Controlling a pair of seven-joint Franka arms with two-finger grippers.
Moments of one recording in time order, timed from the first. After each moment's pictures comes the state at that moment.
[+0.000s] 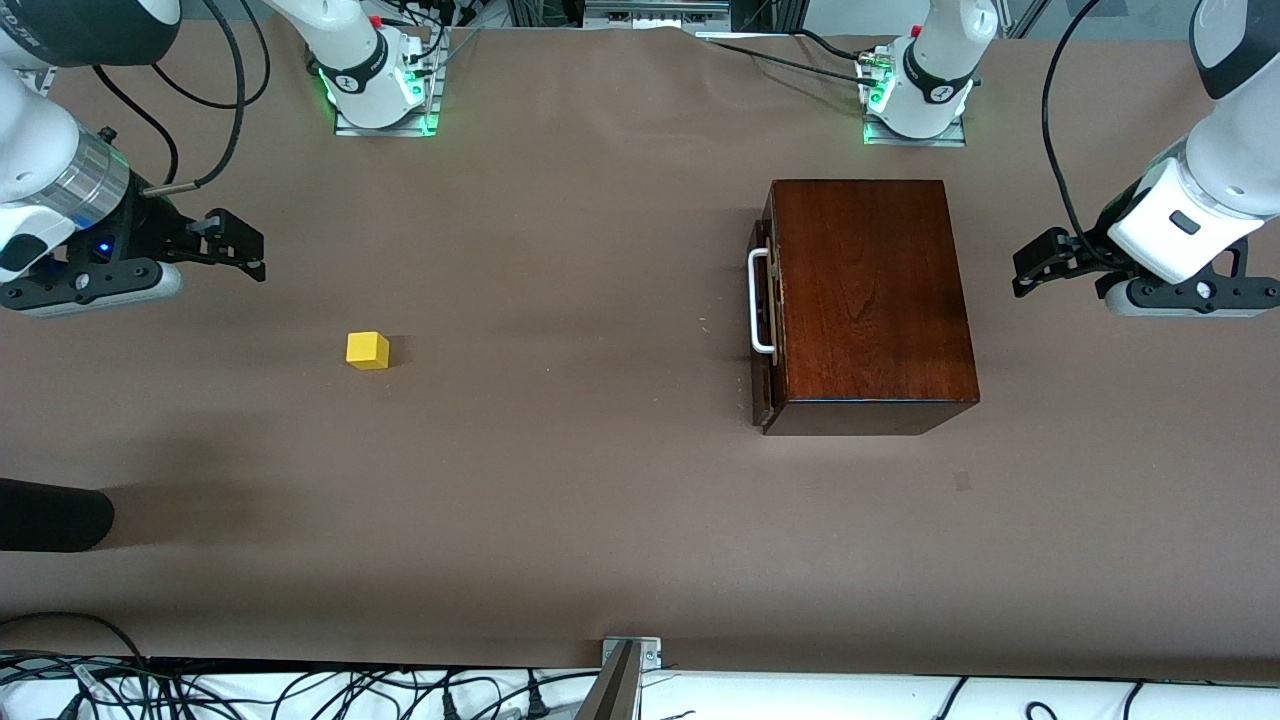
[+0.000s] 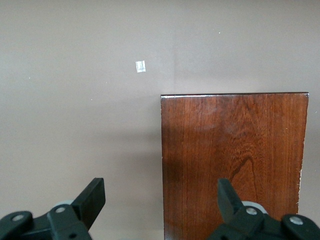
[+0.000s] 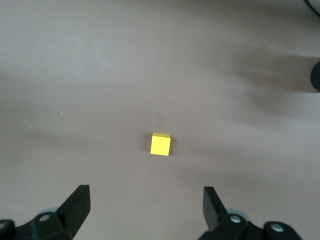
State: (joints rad) left arm -0.04 0.07 -0.06 -1.59 0.02 1.61 -0.11; right arm 0.16 0.09 -0.02 -1.56 0.00 1.66 -0.05
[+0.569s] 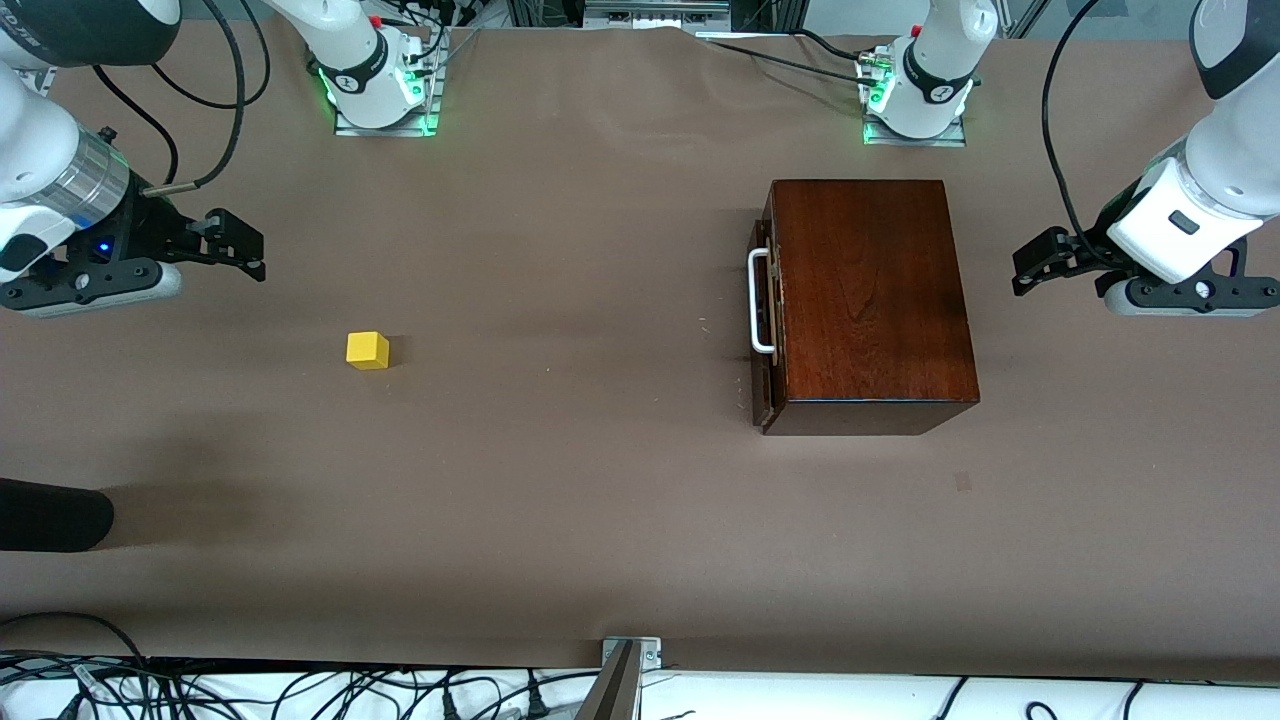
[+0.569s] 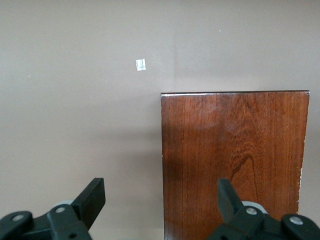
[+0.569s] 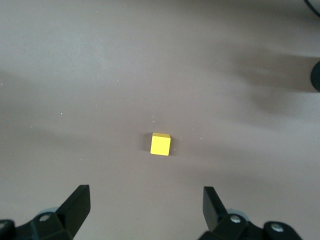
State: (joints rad) left arm -0.04 0.07 -0.06 -1.59 0.02 1.60 -0.11; right arm 0.16 0.09 -0.02 -1.56 0.00 1.66 -0.05
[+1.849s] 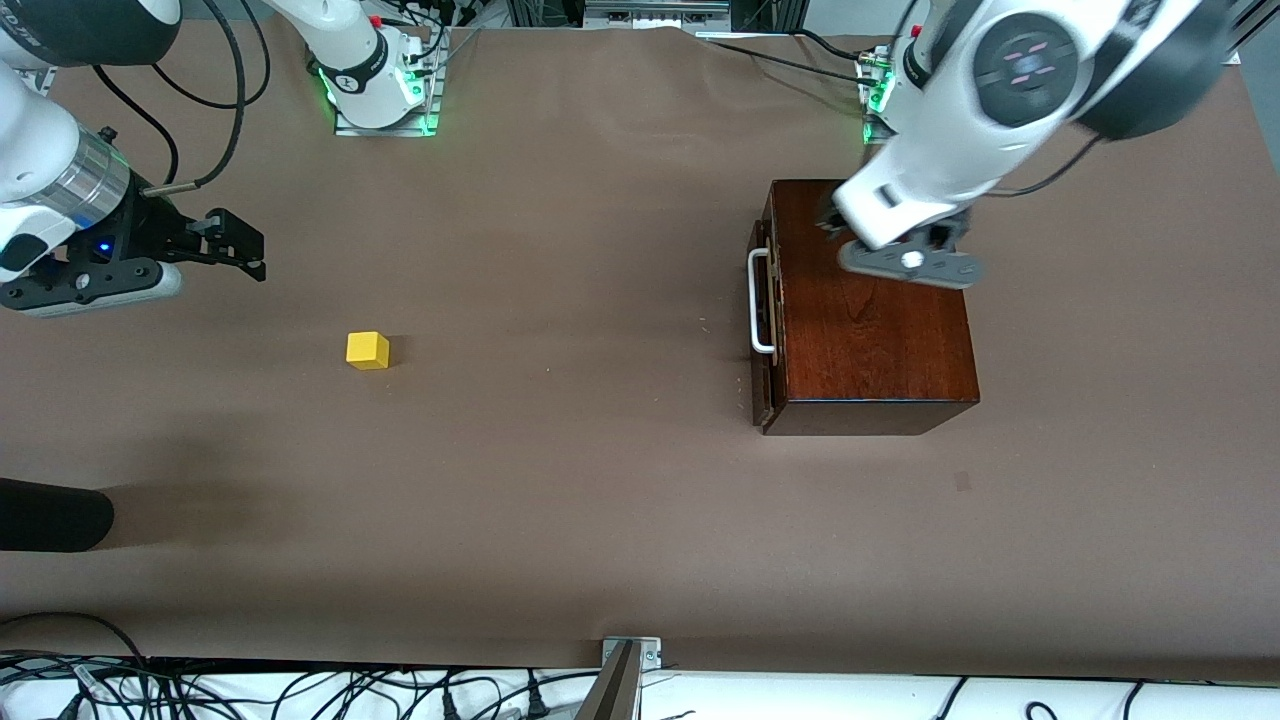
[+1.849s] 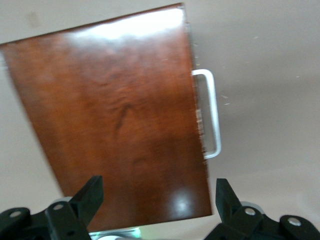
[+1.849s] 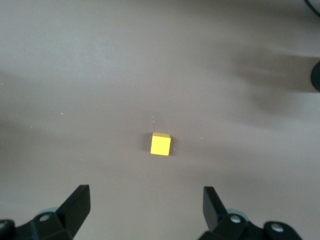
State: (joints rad) left arm -0.12 0.22 -0.40 -1.54 0.02 1.51 -0.36; right arm 0.16 0.09 -0.02 -1.56 0.01 1.66 -0.05
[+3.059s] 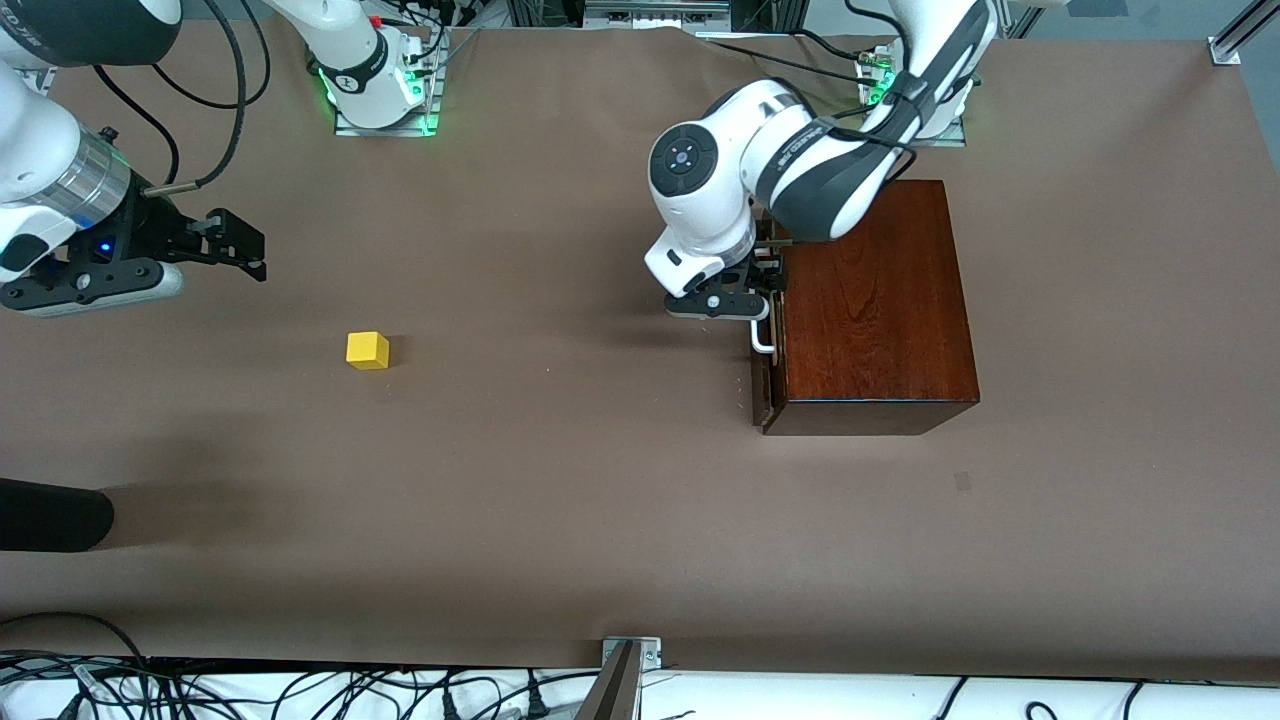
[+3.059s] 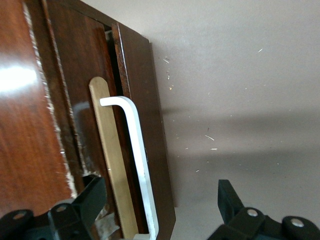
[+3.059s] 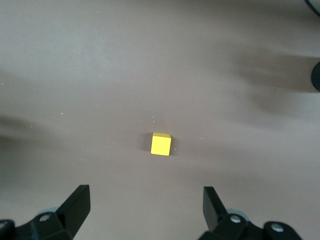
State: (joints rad) left arm -0.40 0.50 -0.41 -1.59 0.33 1.76 -0.78; right arm 0.16 0.09 -0.02 -1.56 0.01 1.66 -0.05
